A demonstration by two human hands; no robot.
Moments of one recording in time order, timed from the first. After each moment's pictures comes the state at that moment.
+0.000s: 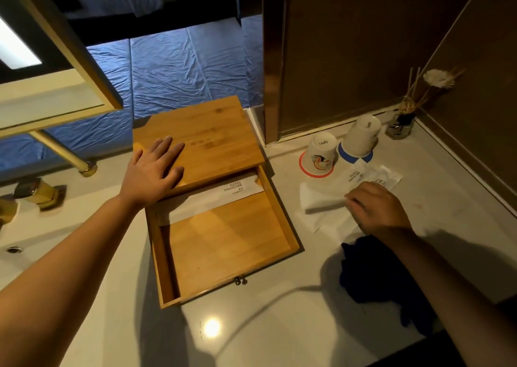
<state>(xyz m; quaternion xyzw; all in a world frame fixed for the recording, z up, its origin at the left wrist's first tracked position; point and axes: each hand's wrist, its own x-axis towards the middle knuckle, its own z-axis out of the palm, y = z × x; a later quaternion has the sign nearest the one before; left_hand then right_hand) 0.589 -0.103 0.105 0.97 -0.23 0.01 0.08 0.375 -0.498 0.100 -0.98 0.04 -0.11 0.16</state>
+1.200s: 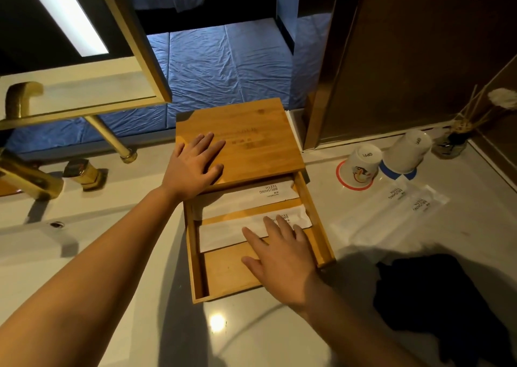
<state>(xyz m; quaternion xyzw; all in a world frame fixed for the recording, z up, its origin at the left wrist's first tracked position) 0.592 -0.101 0.098 0.97 -0.24 0.03 0.09 0.395 -0.285 0.102 -0.98 -0.10 0.14 0.09</state>
